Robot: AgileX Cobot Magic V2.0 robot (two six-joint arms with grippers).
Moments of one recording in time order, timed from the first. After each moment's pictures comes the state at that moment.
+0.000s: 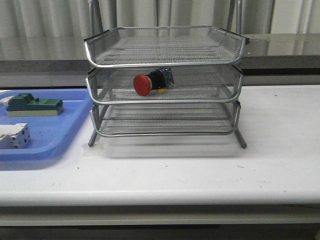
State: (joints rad) left arm 0.03 0.14 -0.33 -0.37 0.27 0.29; right arm 0.09 -0.01 0.03 -0.12 0.13 0.13
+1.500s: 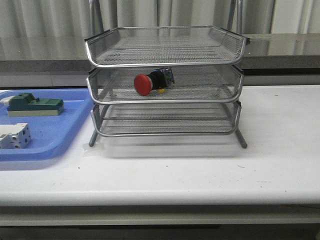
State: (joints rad) left arm -0.06 0.00 0.00 -0.02 0.02 -0.05; right arm 0.09 -0.01 0.03 -0.12 0.13 0.13
